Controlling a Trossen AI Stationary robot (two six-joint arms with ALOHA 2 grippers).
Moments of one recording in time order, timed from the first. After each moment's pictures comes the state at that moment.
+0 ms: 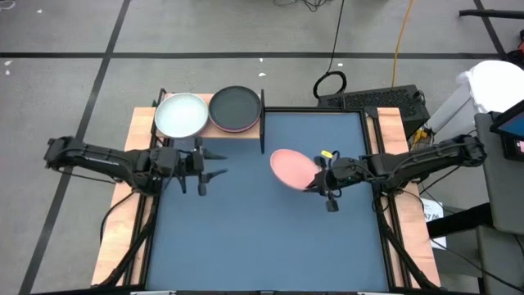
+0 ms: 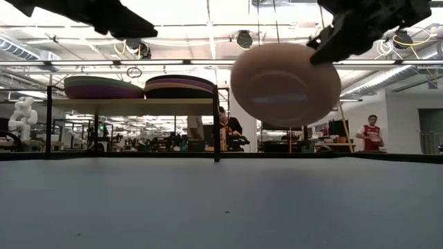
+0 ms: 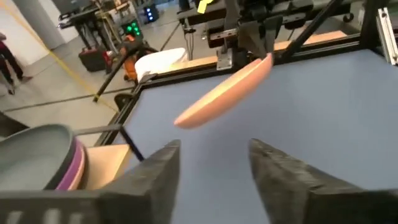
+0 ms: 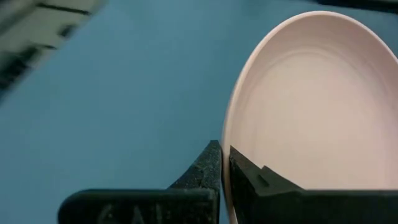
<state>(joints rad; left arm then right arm) -0.10 0.84 0.55 0.03 -0.25 0.20 0.13 1.02 0.59 -0.15 -0.04 -0.05</state>
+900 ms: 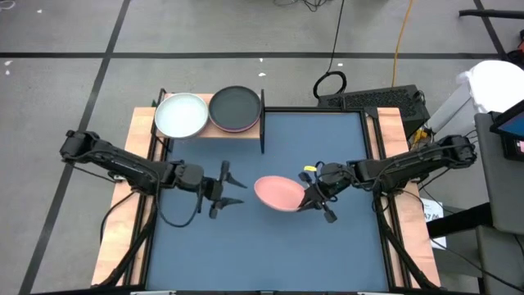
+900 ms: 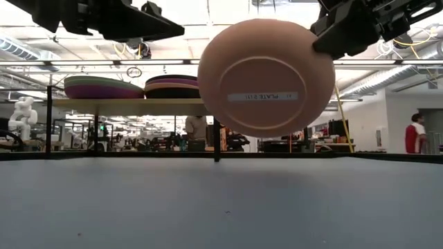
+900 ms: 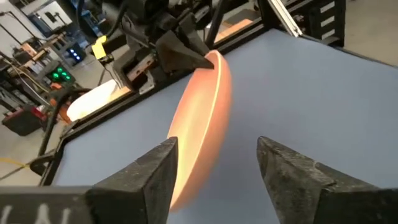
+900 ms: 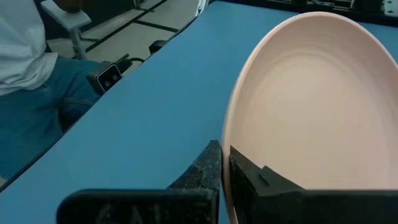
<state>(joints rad) -0.20 1.20 0.57 0.36 -0.03 0.43 0.13 1.21 0.59 0.11 -0.37 -0.10</state>
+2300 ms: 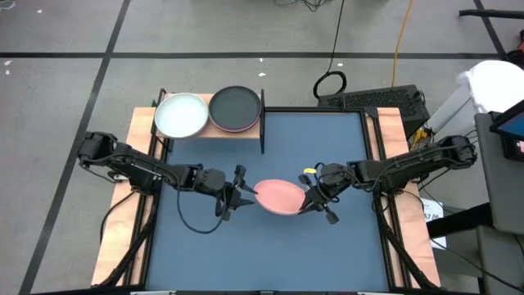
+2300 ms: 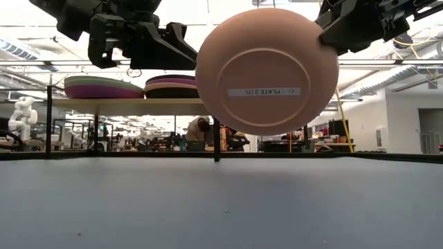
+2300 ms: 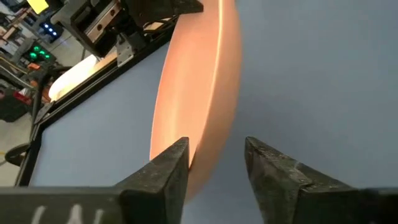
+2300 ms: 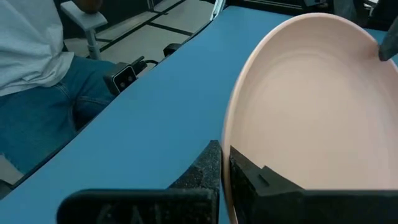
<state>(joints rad) -0.18 1.43 0.69 0.31 -0.02 0.50 0.13 1.21 0.59 0.13 -0.43 -0.12</state>
